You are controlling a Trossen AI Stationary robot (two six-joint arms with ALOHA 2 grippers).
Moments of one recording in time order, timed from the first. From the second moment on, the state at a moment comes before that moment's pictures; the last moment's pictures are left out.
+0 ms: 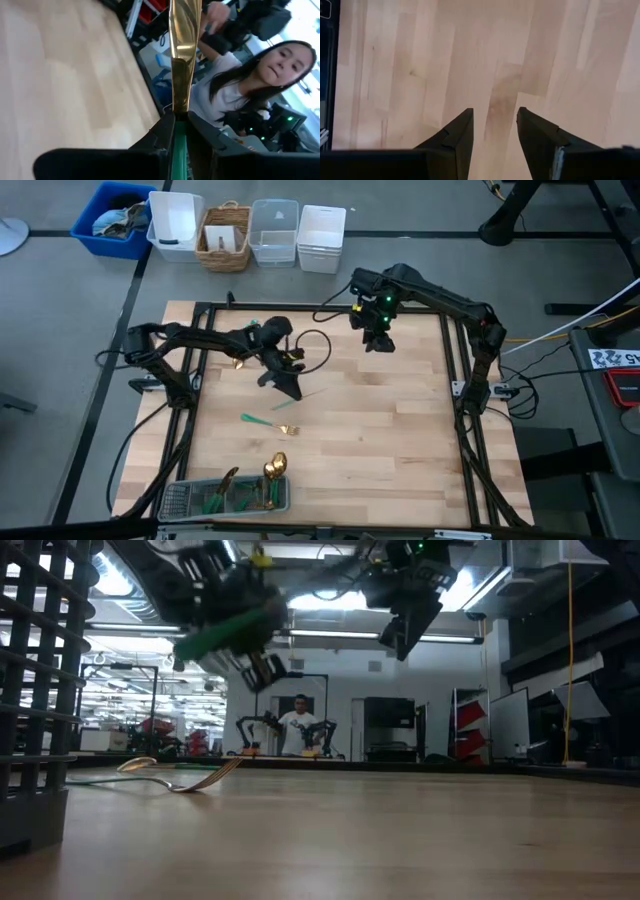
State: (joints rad) left arm 0.37 1.60 0.81 0.22 1.23 -0.31; right arm -0.52 1.87 1.87 -1.47 -0.46 -0.66
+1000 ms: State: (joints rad) left arm -0.03 0.91 0.81 -0.15 0.49 -0.46; right arm -0.51 1.87 1.87 -1.43 -0.56 -0.56
